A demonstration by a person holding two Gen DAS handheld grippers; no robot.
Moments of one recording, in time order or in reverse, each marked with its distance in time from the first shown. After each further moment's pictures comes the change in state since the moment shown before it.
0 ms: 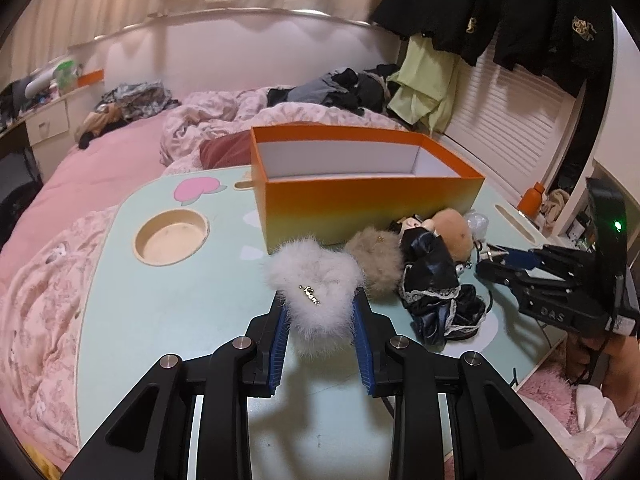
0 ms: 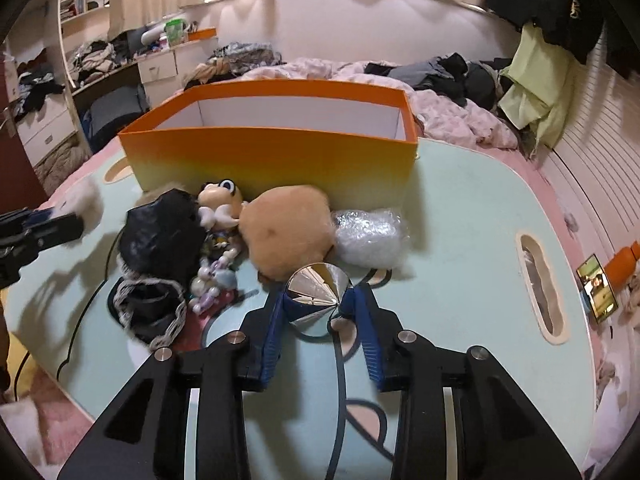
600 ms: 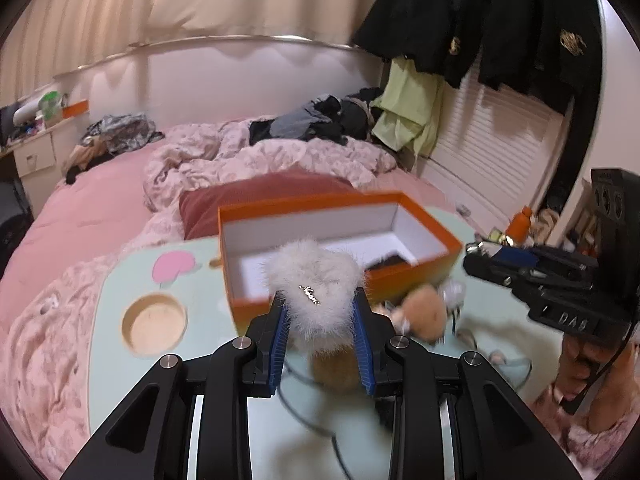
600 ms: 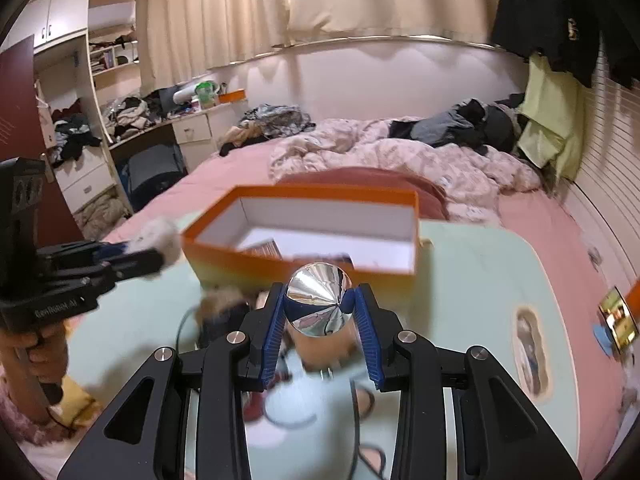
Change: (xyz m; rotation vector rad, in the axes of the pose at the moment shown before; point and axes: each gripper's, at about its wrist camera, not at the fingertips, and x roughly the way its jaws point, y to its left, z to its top) left arm 0.000 -0.022 0.070 0.033 -0.082 -0.037; right arm -0.038 -0.006 0.061 0.037 -0.195 0.163
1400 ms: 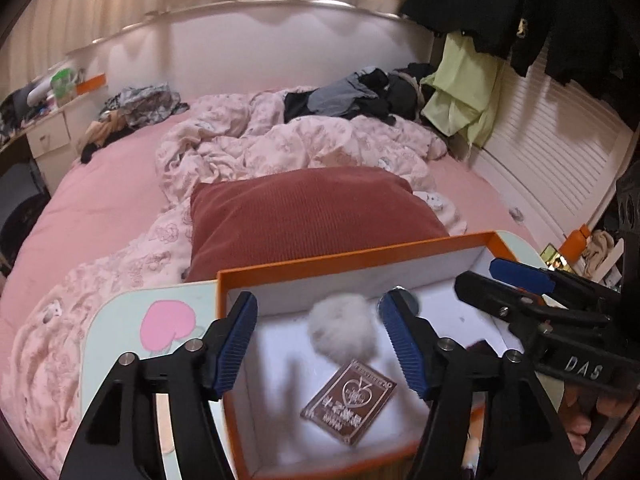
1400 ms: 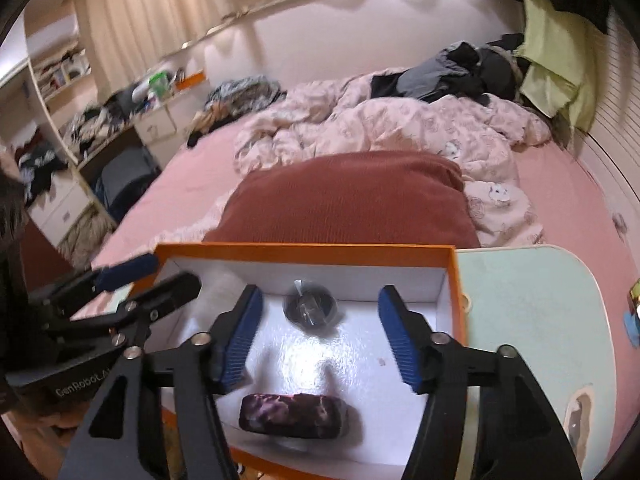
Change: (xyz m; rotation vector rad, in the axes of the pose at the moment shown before) left arm 0.102 0.025 0.059 -0.064 0.119 0.135; right arm 0.110 -0.041 0.059 0.187 0.139 -0.014
